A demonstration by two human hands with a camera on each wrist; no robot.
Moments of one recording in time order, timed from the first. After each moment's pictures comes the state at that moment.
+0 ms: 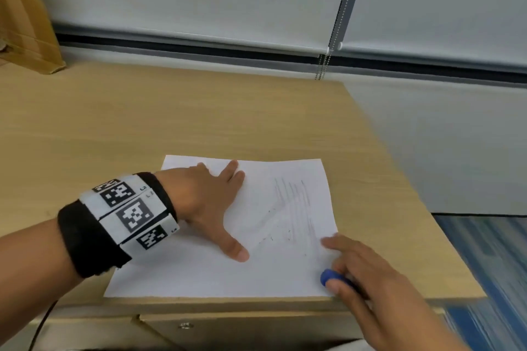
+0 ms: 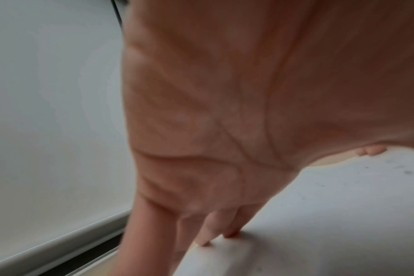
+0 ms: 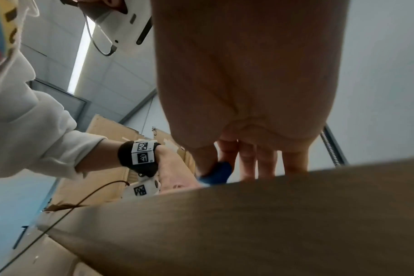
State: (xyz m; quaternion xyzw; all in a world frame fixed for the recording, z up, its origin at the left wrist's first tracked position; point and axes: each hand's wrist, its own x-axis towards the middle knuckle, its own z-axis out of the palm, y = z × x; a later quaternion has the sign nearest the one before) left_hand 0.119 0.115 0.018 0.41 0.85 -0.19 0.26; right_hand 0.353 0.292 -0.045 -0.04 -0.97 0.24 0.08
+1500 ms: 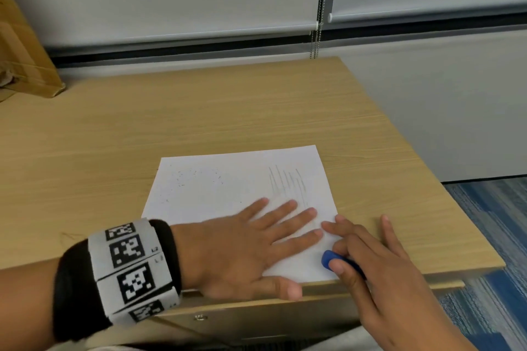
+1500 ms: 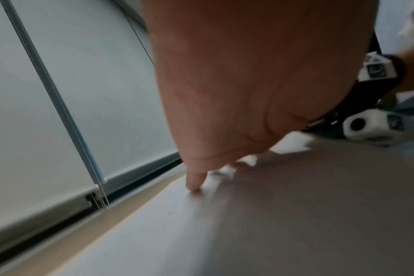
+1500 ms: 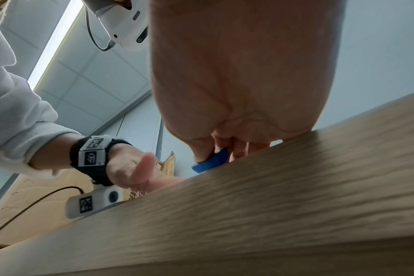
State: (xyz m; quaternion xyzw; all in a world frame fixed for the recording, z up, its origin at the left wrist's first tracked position) left_hand 0.190 0.130 0.007 0.65 0.69 -0.17 0.25; right_hand 0.356 0.282 -0.069 -0.06 -0.95 0.20 0.22
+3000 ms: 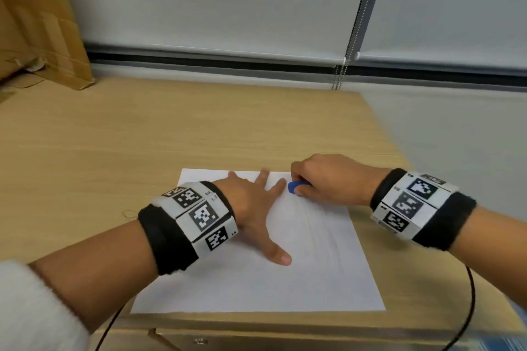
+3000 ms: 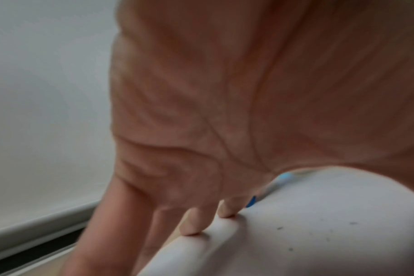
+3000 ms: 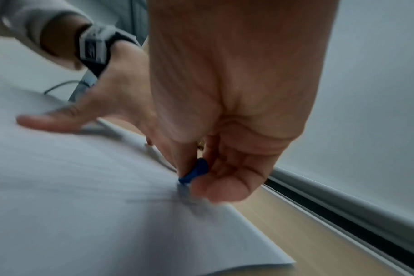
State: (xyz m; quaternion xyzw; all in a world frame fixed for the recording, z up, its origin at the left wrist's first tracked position) left_hand 0.125 0.151 0.019 0.39 0.86 -0.16 0.27; right_hand 0.171 0.320 0.023 0.07 -0.99 -0.02 -0.09
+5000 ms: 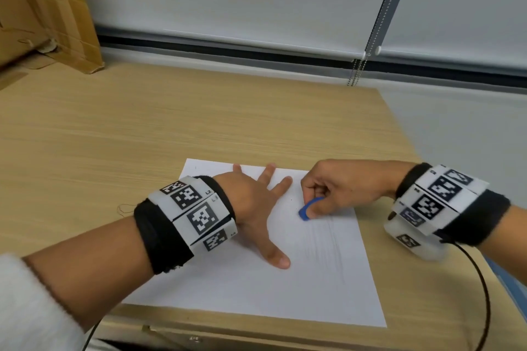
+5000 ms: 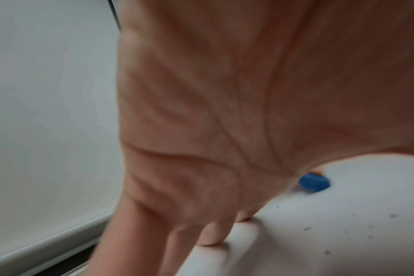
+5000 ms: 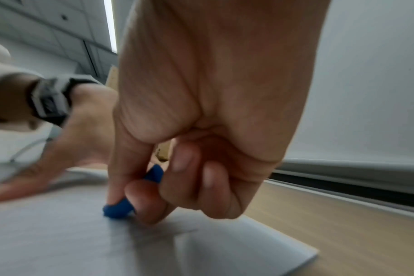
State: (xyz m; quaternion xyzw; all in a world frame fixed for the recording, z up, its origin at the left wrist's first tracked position) left_hand 0.113 0.154 0.011 0.38 0.86 -0.17 0.31; right_hand 0.159 0.339 0.027 0.12 -0.94 0.21 -0.25
